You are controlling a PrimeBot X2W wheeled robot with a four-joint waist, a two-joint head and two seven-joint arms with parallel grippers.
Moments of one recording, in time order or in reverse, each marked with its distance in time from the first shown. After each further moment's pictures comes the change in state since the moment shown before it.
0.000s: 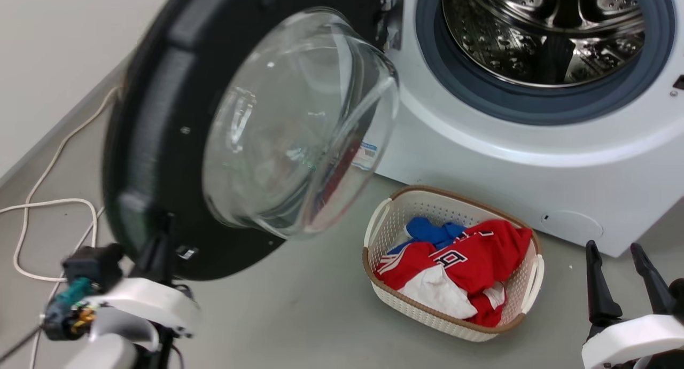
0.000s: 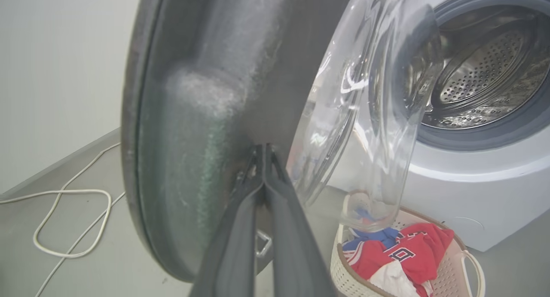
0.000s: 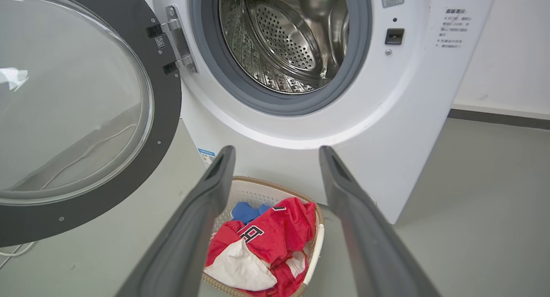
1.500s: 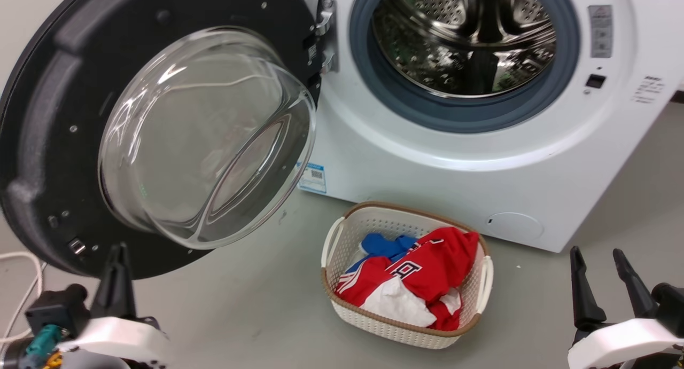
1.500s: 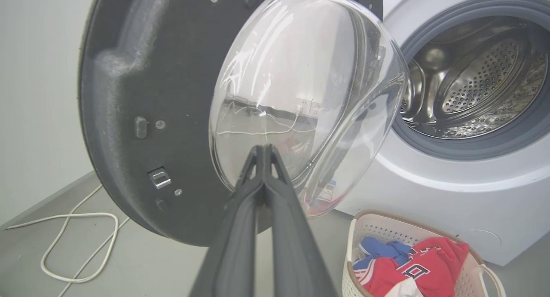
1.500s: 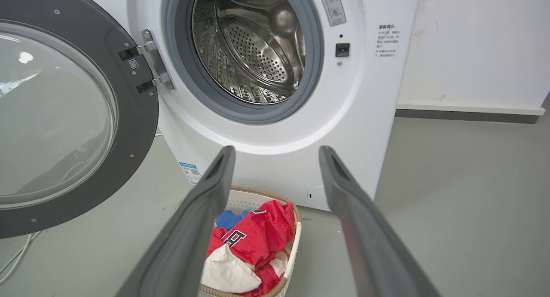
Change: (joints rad) left arm 0.222 -0.183 0.420 0.011 0.320 -0.160 0.053; right arm -0.013 0.000 0.034 0.054 0.022 0.000 -0.026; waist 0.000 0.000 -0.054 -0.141
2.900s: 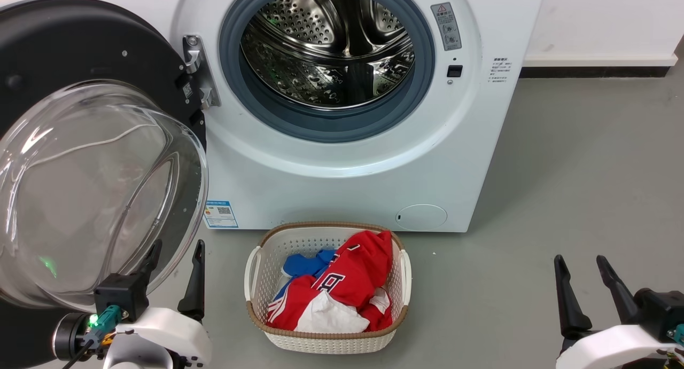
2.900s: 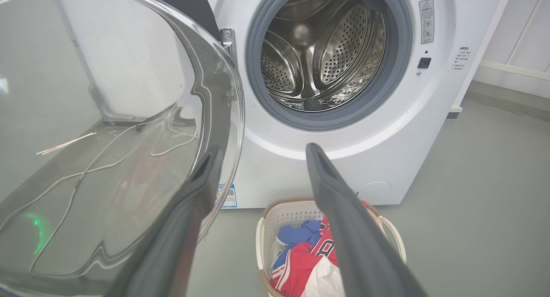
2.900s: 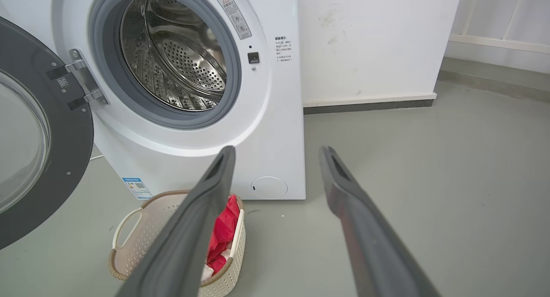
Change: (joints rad) left arm -0.095 -0.014 -0.165 0.099 0.056 -0.060 0.027; right arm 0.027 0.000 0.040 -0.007 -0.016 0.000 0.007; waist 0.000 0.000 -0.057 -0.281
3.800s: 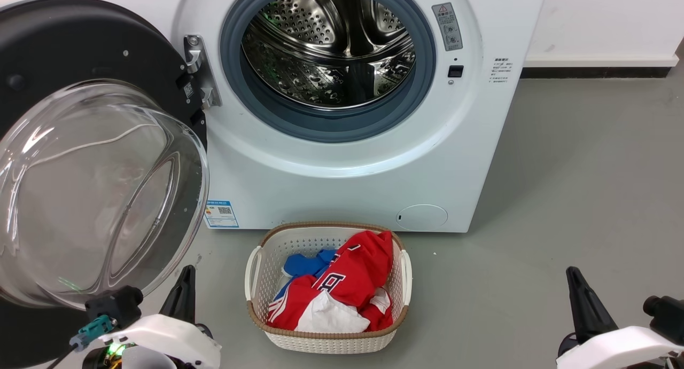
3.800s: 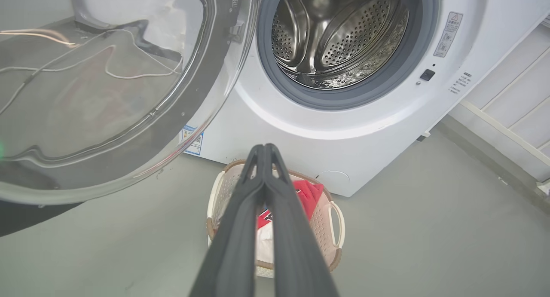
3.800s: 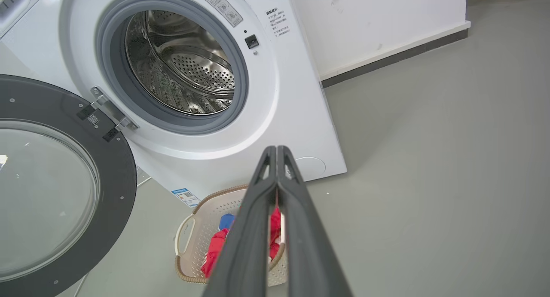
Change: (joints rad) left arm 0.031 -0.098 0.058 0.071 -0.224 -0.060 0.041; right arm -0.008 0.001 0.003 0.080 0.273 0.000 0.026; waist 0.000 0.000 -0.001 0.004
